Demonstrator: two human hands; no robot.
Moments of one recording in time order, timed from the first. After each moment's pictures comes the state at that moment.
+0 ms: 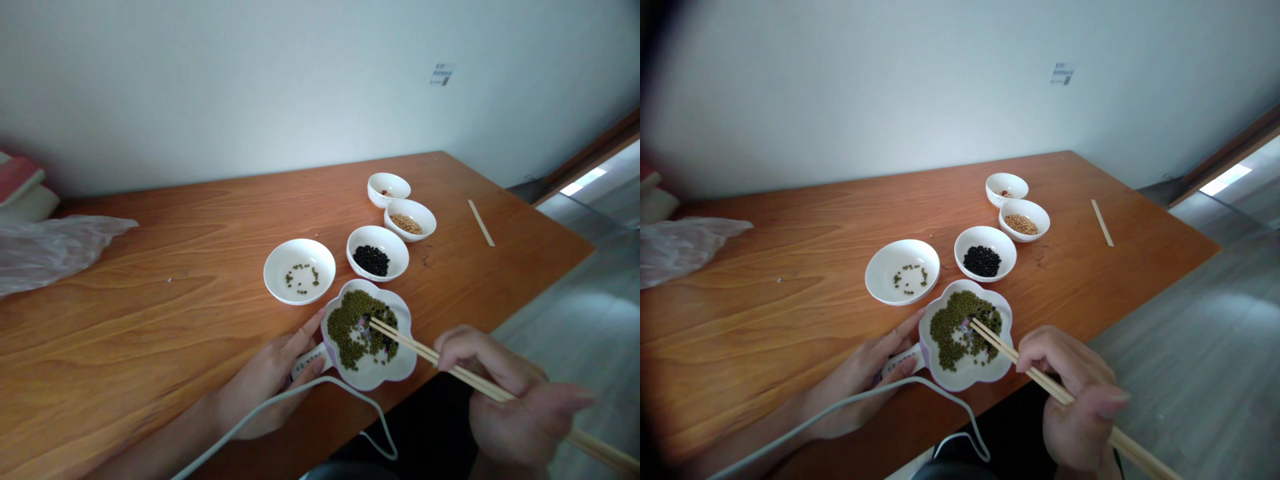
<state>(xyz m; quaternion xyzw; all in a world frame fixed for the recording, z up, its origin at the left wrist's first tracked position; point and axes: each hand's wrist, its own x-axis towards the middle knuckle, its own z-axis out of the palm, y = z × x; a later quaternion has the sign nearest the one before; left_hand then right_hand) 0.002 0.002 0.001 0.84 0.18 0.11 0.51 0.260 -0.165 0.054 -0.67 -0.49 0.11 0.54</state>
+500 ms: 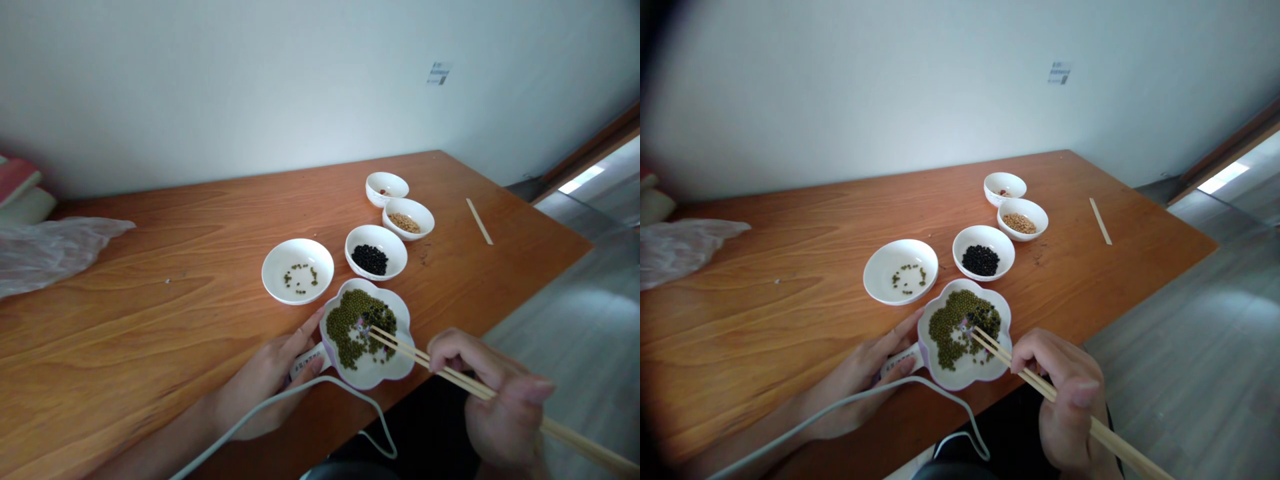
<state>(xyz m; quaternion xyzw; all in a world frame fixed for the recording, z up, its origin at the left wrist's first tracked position) 0.001 0.001 0.001 0.84 0.18 0.10 0.50 0.267 -0.176 0.045 -0.70 -0.53 0.14 0.46</state>
